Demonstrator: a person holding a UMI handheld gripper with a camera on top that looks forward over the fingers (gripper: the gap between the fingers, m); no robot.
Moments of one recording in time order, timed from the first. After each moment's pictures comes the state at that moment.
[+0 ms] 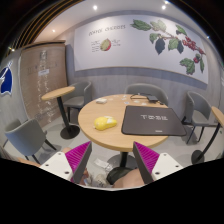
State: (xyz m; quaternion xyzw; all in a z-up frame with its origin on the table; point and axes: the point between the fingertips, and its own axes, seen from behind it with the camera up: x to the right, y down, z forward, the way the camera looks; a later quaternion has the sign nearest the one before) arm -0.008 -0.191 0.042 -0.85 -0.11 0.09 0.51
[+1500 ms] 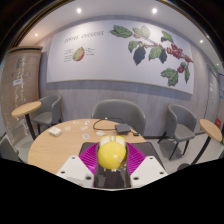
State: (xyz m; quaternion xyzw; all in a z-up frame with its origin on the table) arm 0.099 0.052 0.089 -0.82 -0.02 -0.02 0.57
